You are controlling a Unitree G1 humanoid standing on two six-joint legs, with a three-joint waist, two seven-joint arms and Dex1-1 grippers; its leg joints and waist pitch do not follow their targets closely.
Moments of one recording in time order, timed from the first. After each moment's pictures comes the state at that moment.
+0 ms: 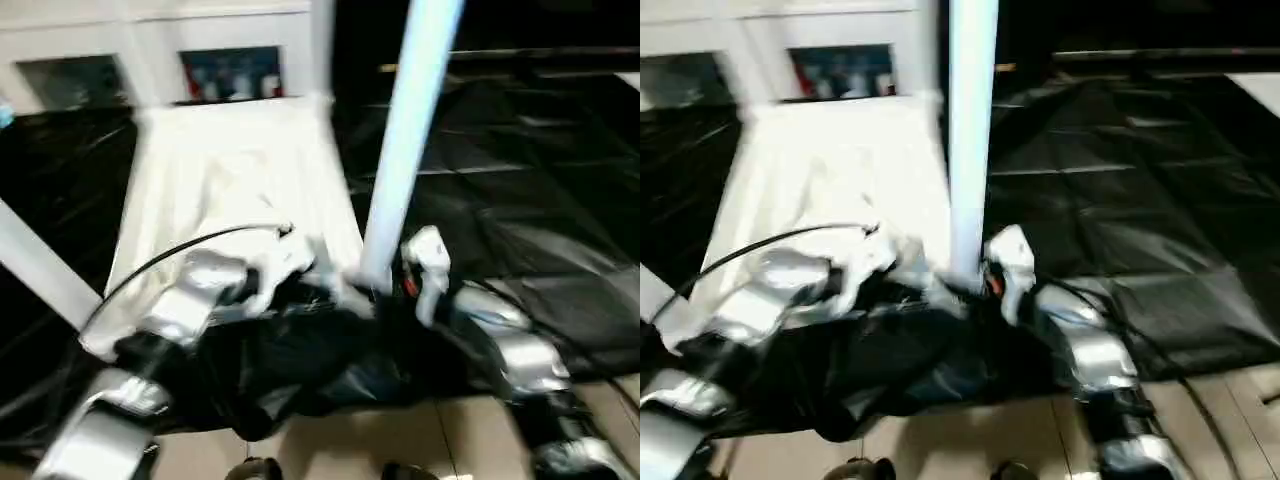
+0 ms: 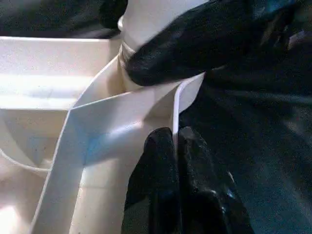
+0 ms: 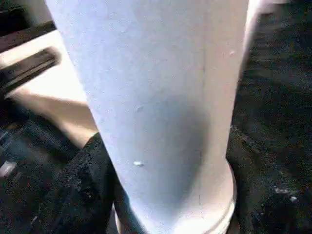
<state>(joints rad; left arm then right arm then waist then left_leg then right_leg) -0.67 0.24 -0.28 0.60 0.02 0.19 -0.97 -0.42 -0.13 0.06 0.44 0.16 0.15 0.56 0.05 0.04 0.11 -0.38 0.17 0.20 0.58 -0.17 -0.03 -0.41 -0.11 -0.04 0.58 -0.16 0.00</state>
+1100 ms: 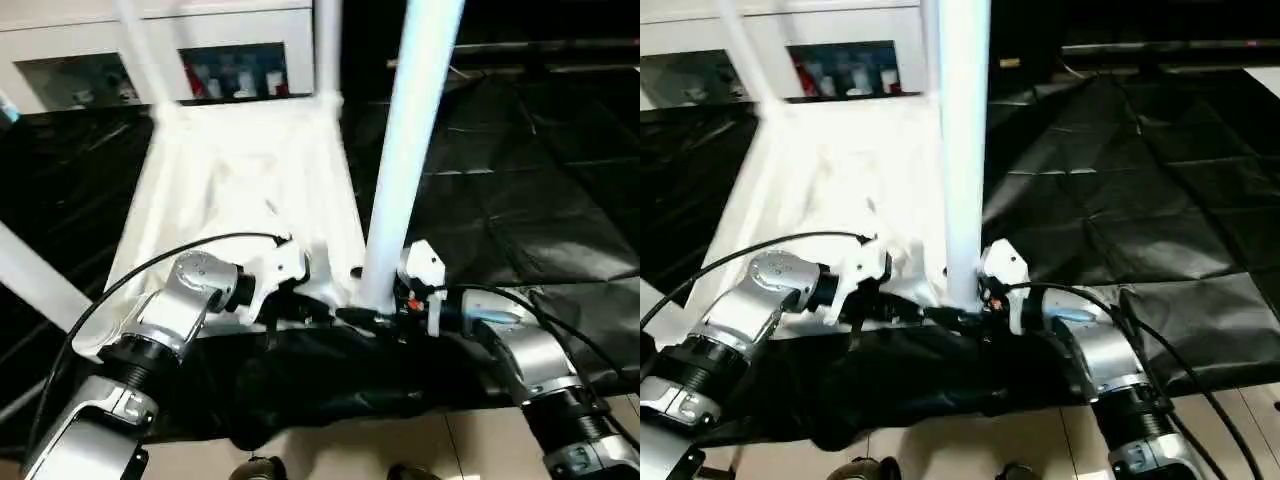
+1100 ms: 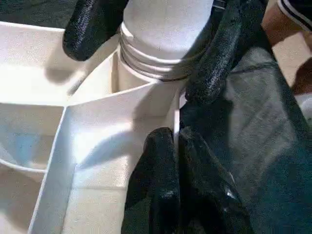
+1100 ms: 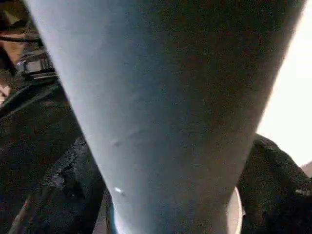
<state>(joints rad) -0.59 0.38 -0.32 0.47 -0.05 0.17 -1.32 -0.39 -0.34 0.20 0.33 0.20 0.13 1.09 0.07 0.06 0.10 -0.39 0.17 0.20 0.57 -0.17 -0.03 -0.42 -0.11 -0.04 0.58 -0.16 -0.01</state>
